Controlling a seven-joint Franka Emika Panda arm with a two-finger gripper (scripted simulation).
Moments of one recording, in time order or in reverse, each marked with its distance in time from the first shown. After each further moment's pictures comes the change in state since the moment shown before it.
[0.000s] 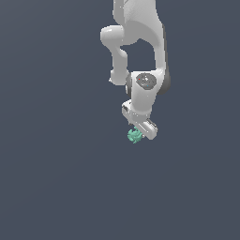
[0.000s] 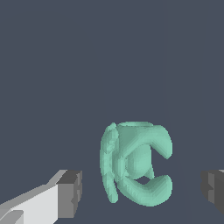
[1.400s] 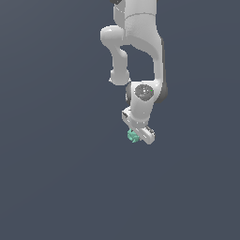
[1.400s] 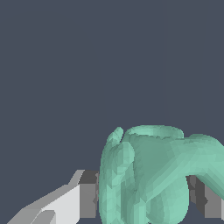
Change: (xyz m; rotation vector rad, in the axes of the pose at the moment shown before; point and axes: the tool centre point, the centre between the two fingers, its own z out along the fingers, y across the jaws) arm 0.000 0.000 0.046 0.000 0.000 0.003
